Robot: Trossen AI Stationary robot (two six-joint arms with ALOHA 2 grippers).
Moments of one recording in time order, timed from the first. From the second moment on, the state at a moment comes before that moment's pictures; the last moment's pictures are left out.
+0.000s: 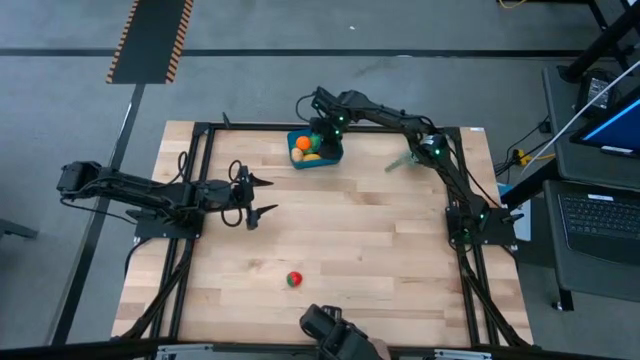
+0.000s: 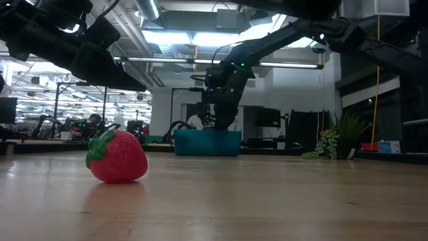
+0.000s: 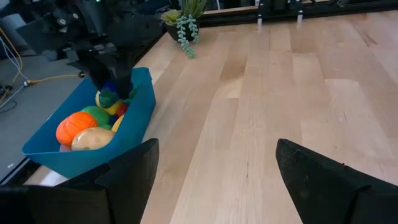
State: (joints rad) left arm 0.01 0.84 0.21 0.28 -0.32 0.06; right arm -0.59 2.43 2.21 -1.07 -0.31 -0.45
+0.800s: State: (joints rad) left arm 0.01 0.84 0.21 0.29 -0.32 0.09; right arm -0.59 2.37 2.33 -1.18 -0.25 -0.26
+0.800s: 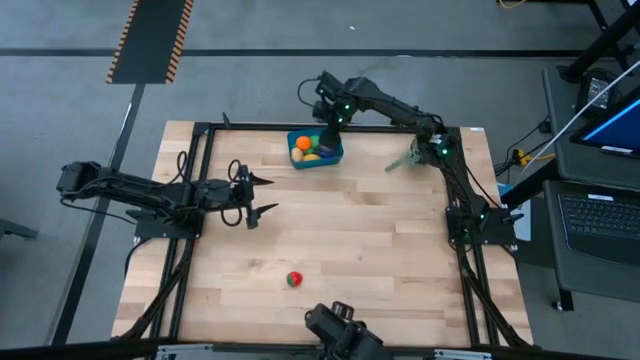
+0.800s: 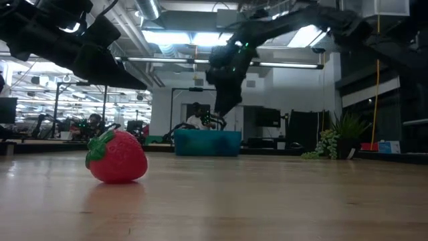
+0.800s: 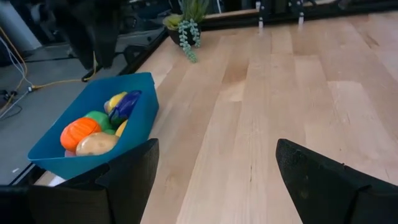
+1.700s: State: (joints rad) left arm 0.04 0.84 0.21 0.37 -0.21 0.01; right arm -0.35 1.28 0.75 0.20 -0.24 -0.03
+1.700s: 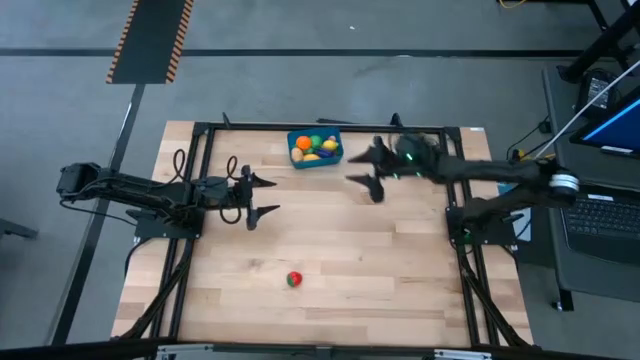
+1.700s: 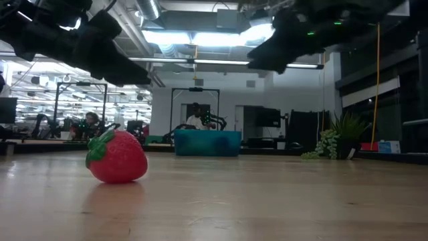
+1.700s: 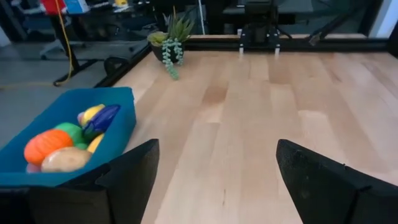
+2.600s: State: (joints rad) left arm -0.08 0.84 0.31 0.33 -0.23 -0.07; right arm -0.29 0.97 0.32 0.50 -0.25 0.14
